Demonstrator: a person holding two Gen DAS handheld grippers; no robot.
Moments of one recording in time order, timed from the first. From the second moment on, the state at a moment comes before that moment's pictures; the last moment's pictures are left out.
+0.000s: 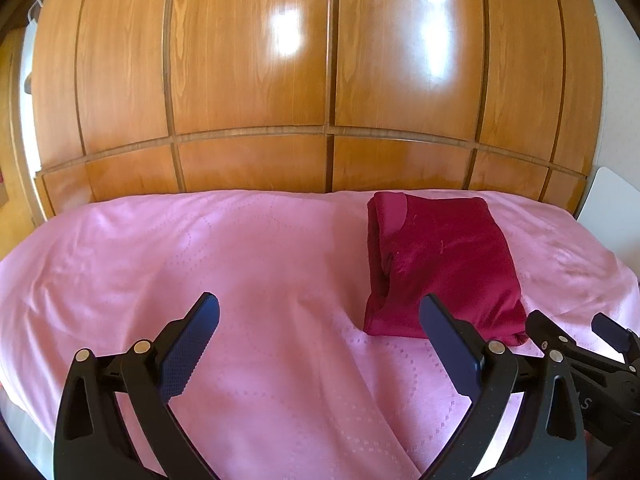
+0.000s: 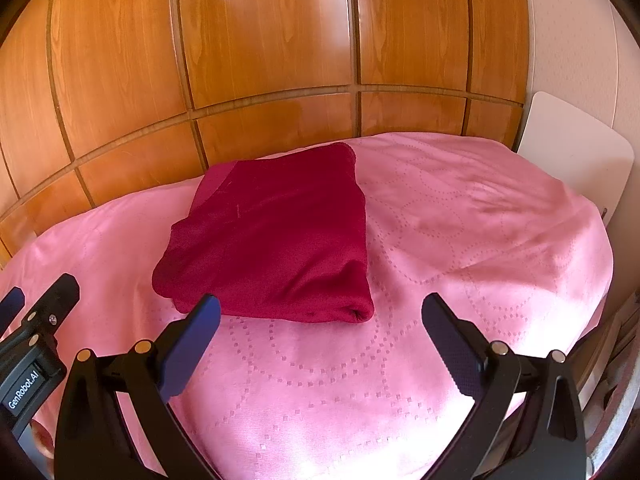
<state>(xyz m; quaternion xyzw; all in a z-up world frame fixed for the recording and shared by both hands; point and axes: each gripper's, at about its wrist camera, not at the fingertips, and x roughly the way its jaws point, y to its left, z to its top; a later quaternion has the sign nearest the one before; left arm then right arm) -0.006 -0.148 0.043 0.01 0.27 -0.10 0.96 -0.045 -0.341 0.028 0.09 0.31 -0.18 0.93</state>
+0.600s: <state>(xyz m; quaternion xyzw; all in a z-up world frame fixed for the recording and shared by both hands) -0.008 -0.146 0.045 0.00 0.26 -0.10 0.96 -0.044 -0.337 0.028 0.09 0.31 -0.18 0.93</state>
